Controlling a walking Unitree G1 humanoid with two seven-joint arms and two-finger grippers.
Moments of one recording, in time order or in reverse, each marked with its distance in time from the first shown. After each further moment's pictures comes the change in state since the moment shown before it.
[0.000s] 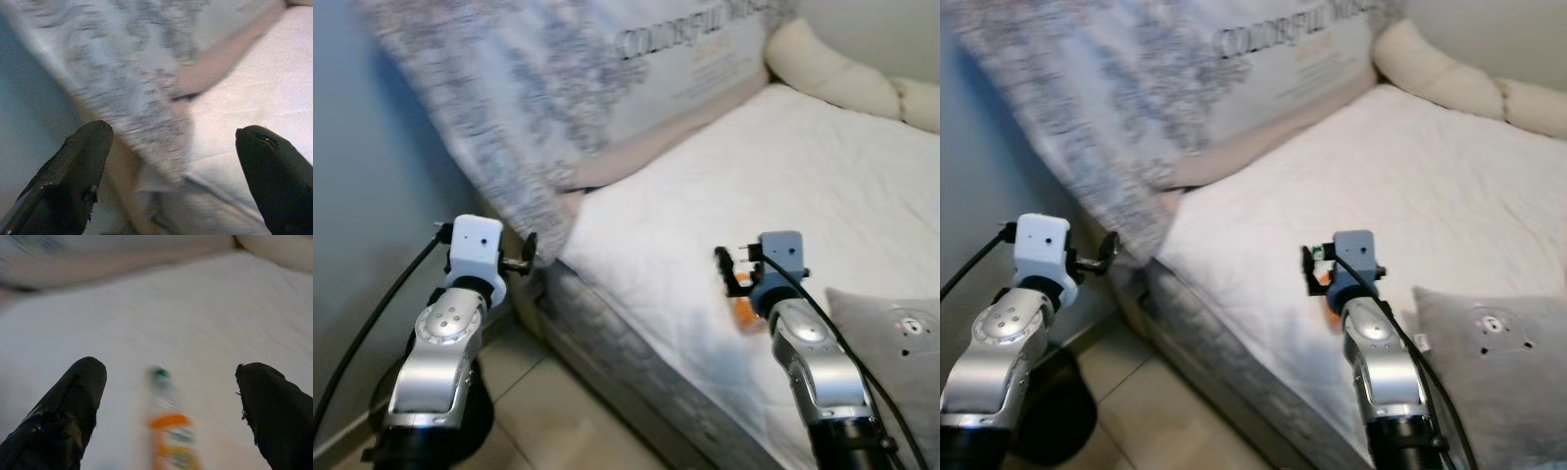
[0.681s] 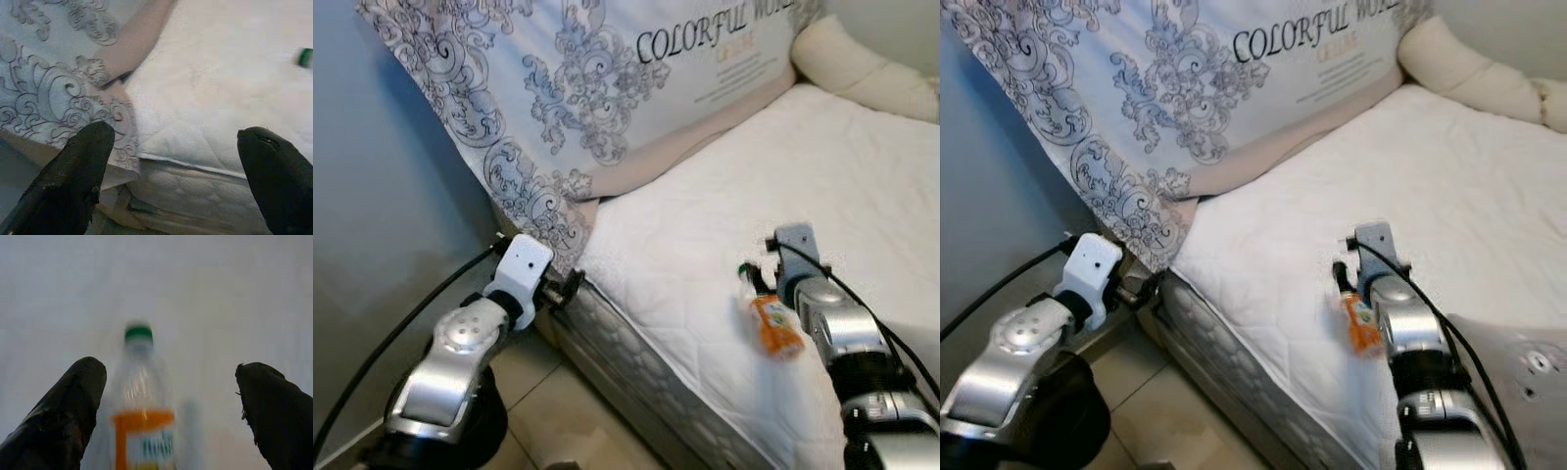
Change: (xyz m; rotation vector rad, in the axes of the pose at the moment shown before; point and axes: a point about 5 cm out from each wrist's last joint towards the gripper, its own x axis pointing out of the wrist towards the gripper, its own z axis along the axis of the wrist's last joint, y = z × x) left arm -0.012 -0.023 -0.008 0.162 0.091 -0.415; right arm 0.042 -0.040 -0.015 -0.074 0.361 -0.008
